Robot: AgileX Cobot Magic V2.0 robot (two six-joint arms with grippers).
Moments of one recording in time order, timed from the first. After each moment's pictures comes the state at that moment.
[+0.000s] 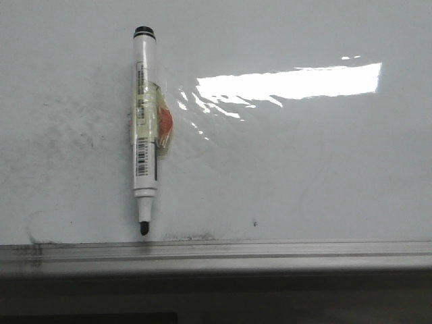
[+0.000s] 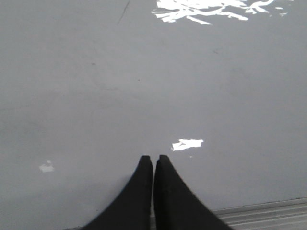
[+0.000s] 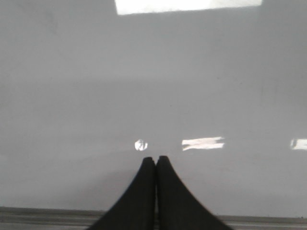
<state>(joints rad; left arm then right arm) -0.10 0.00 -0.01 -0.02 0.33 0.10 -0.01 -0.01 0.01 -0.09 0.32 0.08</state>
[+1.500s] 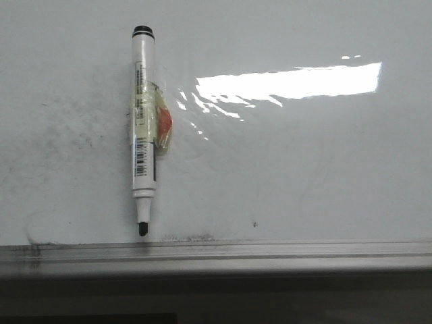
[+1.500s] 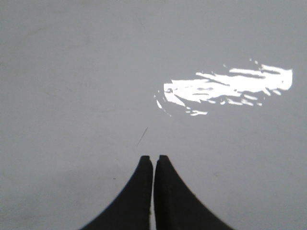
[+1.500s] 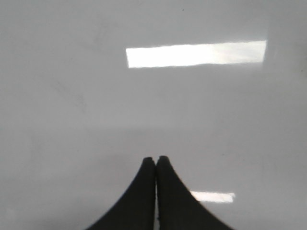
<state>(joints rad) -0.10 0.00 -0.01 -0.08 0.00 0.10 -0.01 -0.01 0.01 -0.10 0.12 0.09</state>
